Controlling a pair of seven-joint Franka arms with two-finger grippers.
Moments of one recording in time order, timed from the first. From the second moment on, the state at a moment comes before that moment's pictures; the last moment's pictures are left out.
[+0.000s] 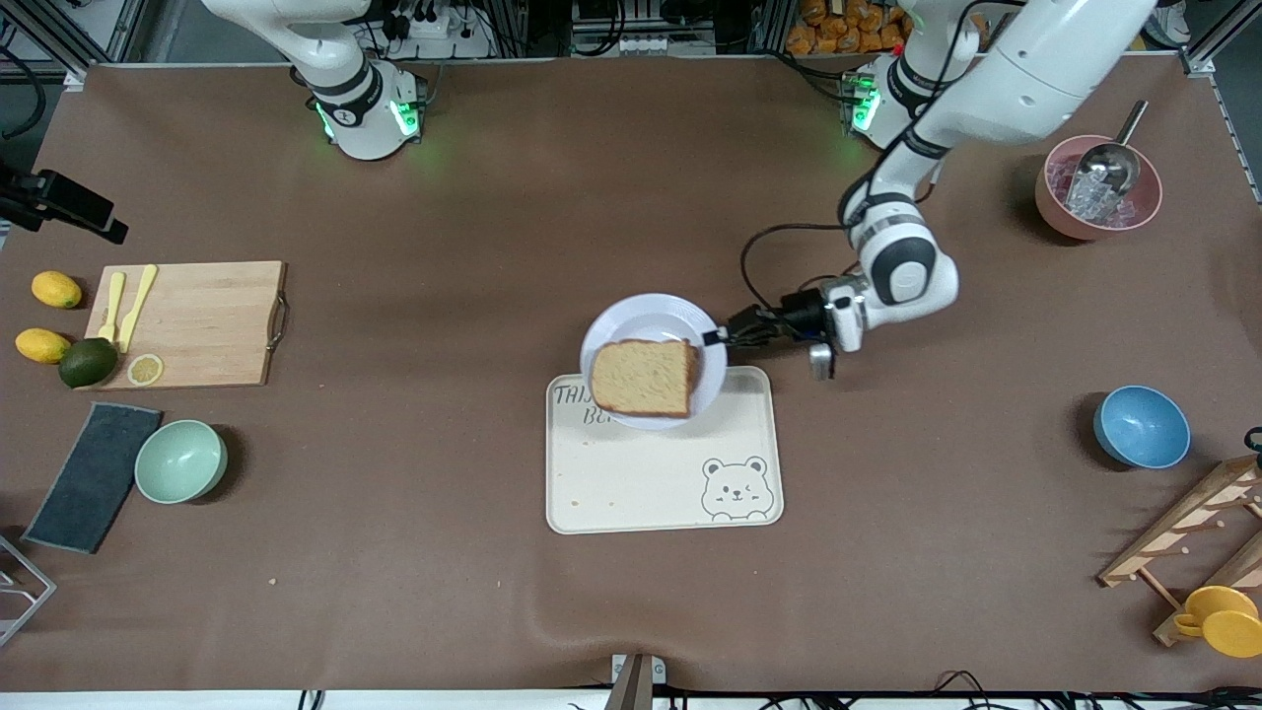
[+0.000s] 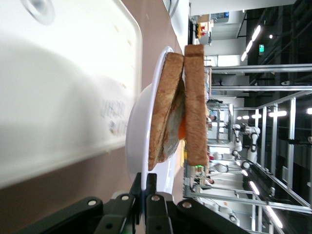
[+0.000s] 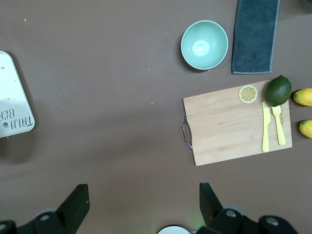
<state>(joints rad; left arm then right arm) 0.11 0.53 -0.45 -2.19 -1.80 2.21 1.19 0.00 -0.03 -0.08 -1.51 0.02 1.42 0.11</state>
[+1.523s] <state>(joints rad) 0.14 0.77 -0.37 -1.99 -1.70 2.23 1.09 0.01 -0.02 -0.07 -1.51 0.02 1.42 0.11</state>
